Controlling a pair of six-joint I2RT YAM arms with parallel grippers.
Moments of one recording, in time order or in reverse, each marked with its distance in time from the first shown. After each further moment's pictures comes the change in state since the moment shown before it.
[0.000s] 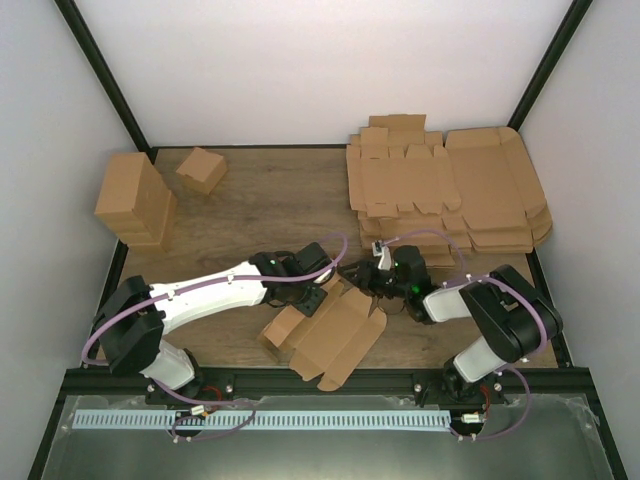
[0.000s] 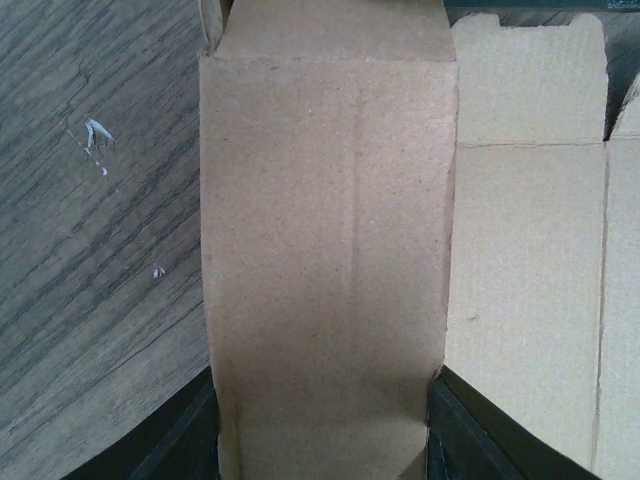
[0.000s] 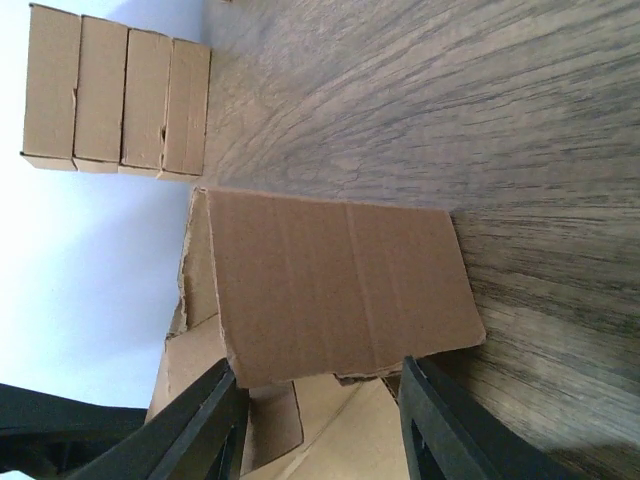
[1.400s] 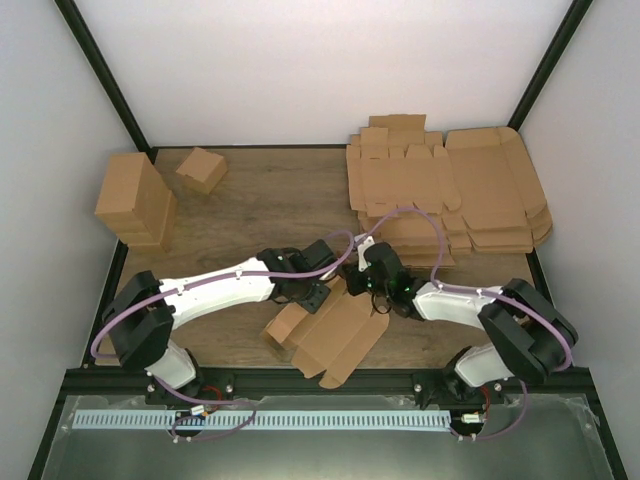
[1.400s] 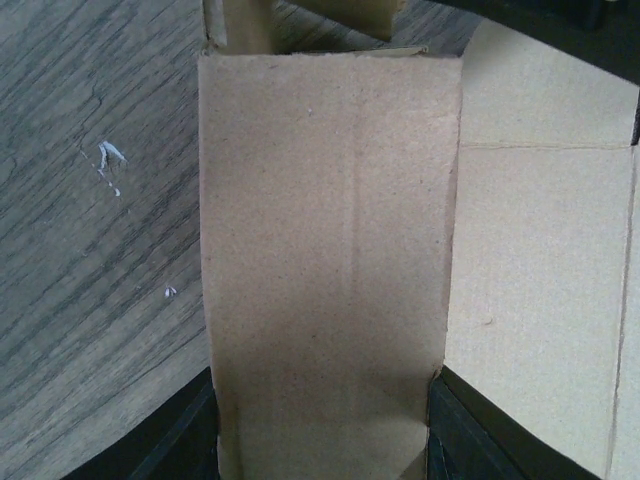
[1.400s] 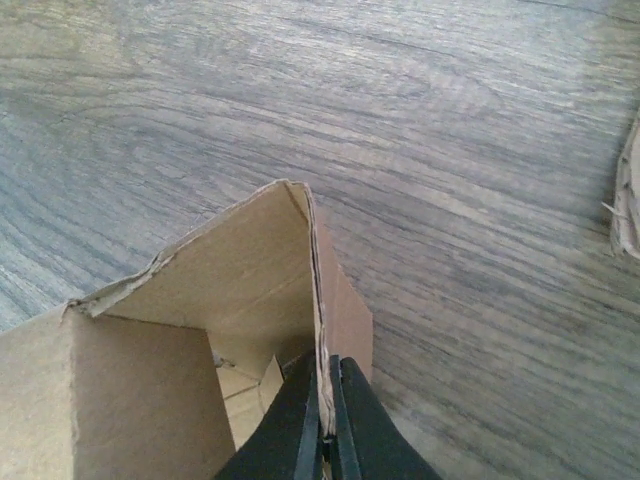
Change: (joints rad) left arm 0.000 0.052 0.052 -0.019 -0.026 0.004; right arm 0.217 -0.109 0.179 -0.469 0.535 -0.684
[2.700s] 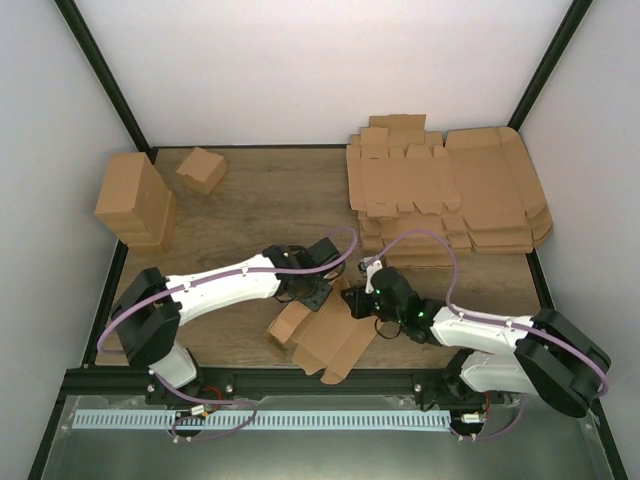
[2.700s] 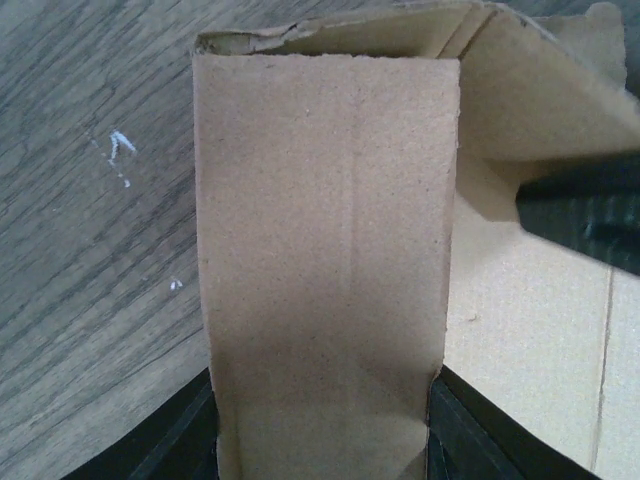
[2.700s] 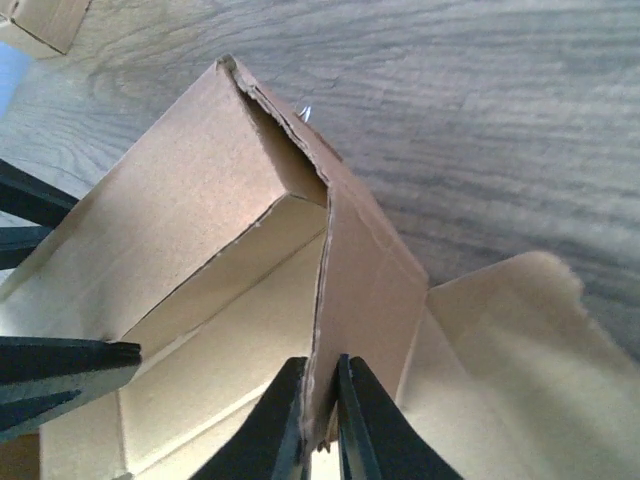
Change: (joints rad) left arm -0.003 0.043 0.058 -0.058 -0.025 -0.049; right arm 0.132 -0.243 -0.146 -0.095 -0.029 0.331
